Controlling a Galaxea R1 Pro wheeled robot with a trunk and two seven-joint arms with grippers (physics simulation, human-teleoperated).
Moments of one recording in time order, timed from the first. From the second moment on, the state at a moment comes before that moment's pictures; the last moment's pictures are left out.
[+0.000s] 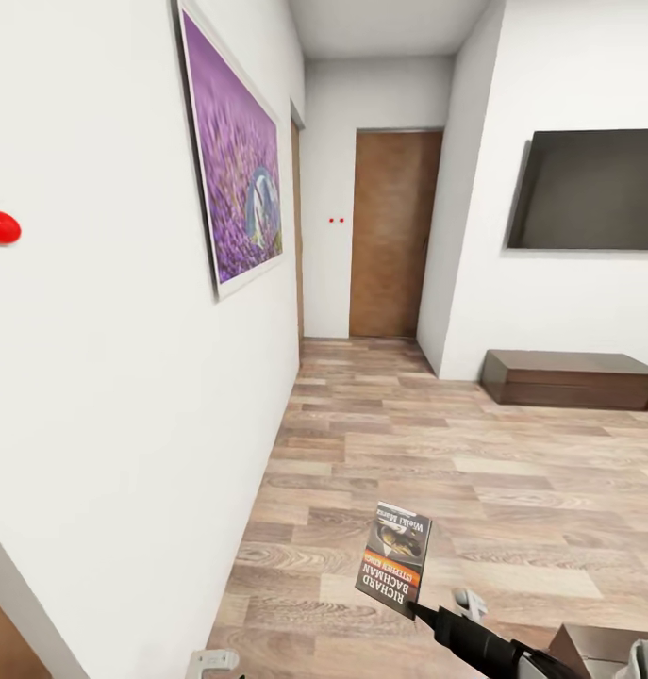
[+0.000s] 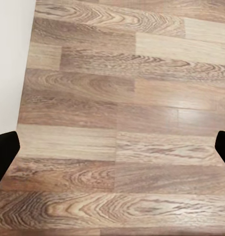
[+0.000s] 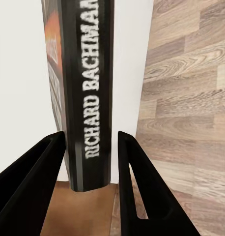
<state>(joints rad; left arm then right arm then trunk) -0.43 -0.01 0.13 -0.02 -0.07 -0.24 -0.16 -0.54 -0.16 -0.21 -0.04 -0.24 0.05 0.92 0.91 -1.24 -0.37</state>
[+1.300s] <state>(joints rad) -0.43 -0.01 0.13 -0.02 -0.07 -0.24 -0.16 -0.54 -0.15 -0.21 -0.04 -0.25 0.05 0.92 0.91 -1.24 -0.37</state>
